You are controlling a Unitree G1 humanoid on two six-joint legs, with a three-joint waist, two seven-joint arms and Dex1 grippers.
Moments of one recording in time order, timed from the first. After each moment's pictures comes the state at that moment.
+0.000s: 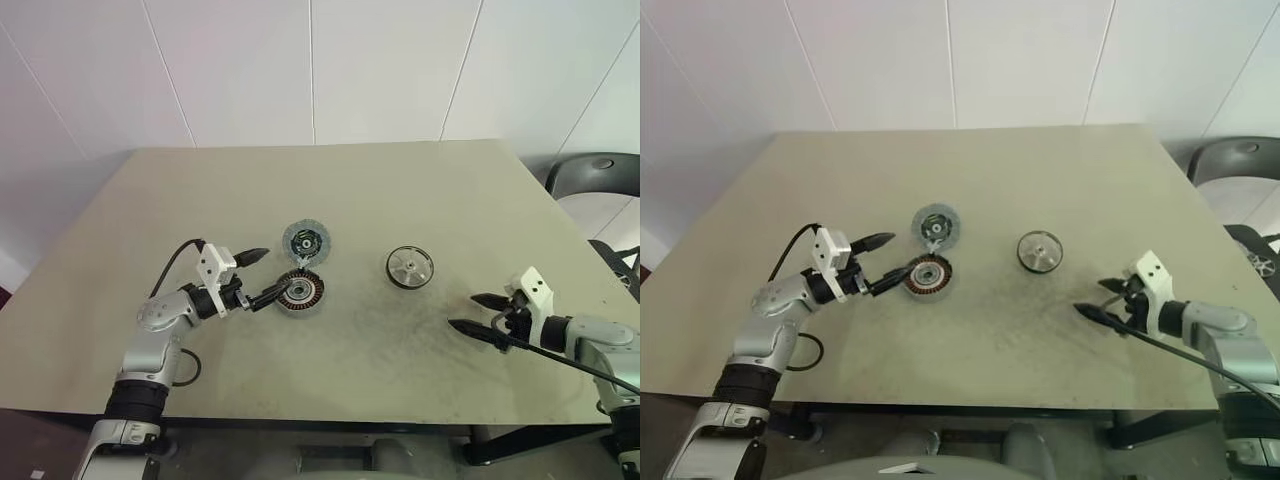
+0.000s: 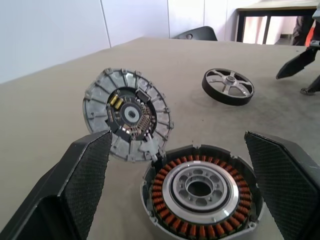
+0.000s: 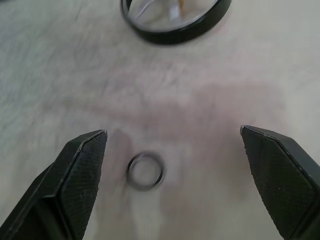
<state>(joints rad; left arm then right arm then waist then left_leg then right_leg) -0.29 0.41 0.01 0.22 -0.35 -0.04 -0.98 -0.07 -0.82 -0.17 0.21 0.34 0.38 1.05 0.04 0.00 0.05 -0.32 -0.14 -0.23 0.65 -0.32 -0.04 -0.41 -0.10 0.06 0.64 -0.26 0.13</state>
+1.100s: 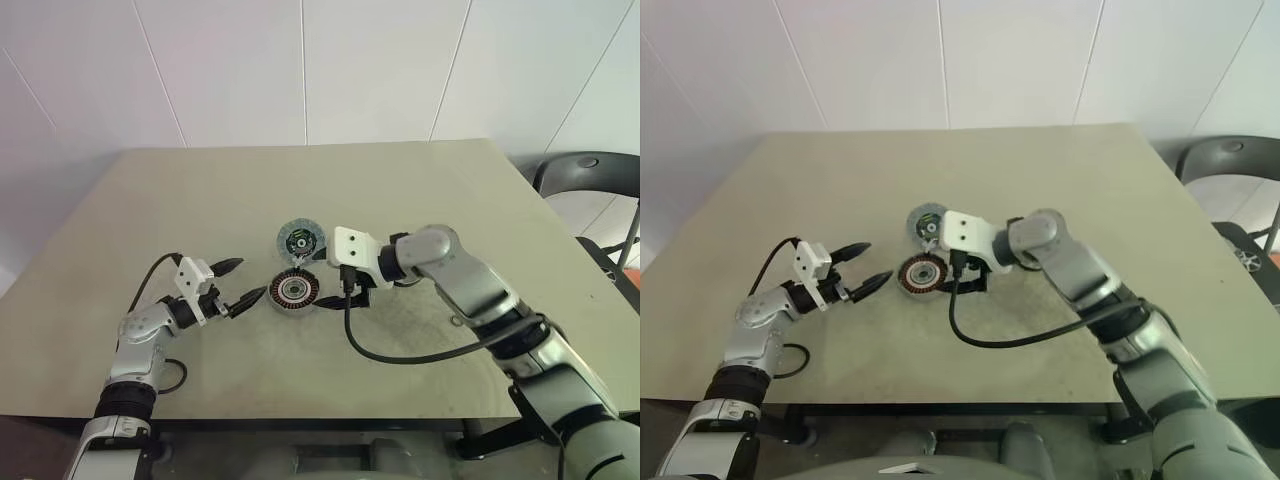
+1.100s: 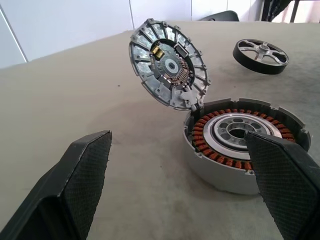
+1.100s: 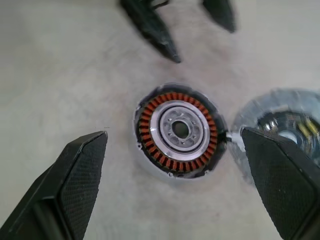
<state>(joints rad) -0.29 0.44 0.09 0.51 -0.33 -0.26 -1.02 -0.85 -0.54 0.56 0.05 0.06 0.41 1.17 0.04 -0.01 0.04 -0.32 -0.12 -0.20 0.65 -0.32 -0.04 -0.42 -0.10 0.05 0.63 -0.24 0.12</state>
